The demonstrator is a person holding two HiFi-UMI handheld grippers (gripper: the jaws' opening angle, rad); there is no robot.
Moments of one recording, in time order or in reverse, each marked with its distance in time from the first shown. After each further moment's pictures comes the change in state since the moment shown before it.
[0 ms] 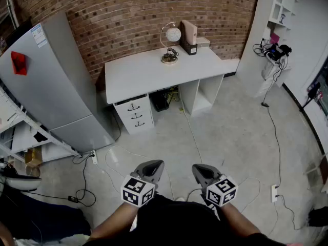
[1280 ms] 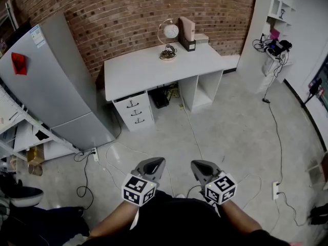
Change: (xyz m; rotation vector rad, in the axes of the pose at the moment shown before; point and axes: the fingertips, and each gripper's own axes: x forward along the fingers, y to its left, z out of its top) left arm 0.005 -0.032 0.007 0.048 0.005 0.005; right arm -0.019 -0.001 0.007 -0.051 -0.024 0.020
